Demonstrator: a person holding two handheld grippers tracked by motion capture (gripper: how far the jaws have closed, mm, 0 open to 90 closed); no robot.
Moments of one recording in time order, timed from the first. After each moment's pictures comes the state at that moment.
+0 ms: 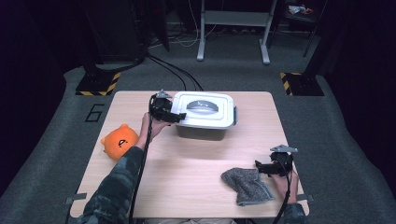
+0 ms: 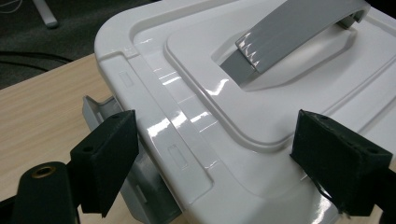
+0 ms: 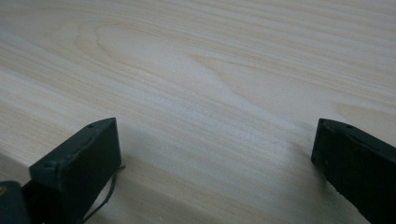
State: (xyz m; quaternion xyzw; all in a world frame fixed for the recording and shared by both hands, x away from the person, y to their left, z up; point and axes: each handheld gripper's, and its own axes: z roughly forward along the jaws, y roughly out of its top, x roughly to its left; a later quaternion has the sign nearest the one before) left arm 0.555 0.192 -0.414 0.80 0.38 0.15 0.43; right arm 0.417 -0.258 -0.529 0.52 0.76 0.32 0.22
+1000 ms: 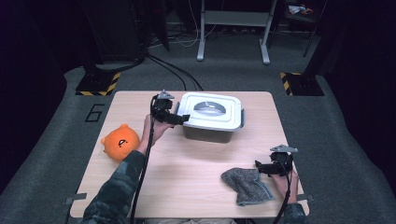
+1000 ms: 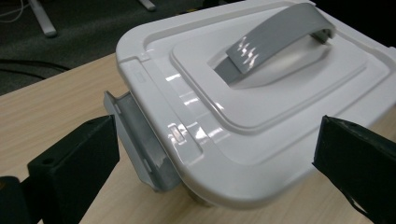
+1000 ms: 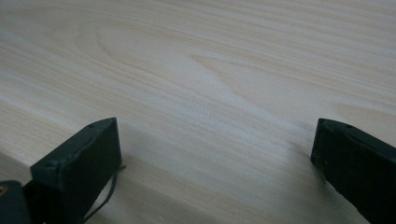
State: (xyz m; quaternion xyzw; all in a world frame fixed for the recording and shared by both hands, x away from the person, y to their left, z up) left arm 0.528 0.184 -0.398 0.79 0.38 0.16 0.45; right arm 0.417 -0.258 -0.529 0.52 0.76 0.32 0.22
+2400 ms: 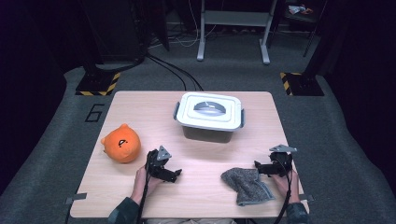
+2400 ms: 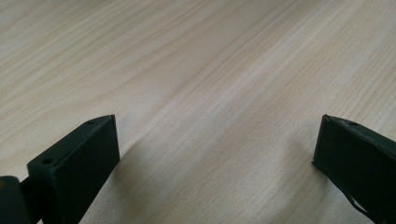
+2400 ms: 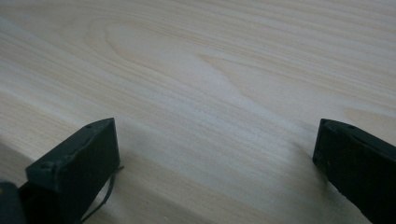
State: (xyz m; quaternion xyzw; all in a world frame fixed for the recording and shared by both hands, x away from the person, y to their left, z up) left arm 0.408 0.200 -0.530 0.85 0.35 0.16 0.35; right arm 0.417 -0.257 -0.529 0.51 0.77 0.32 0.21
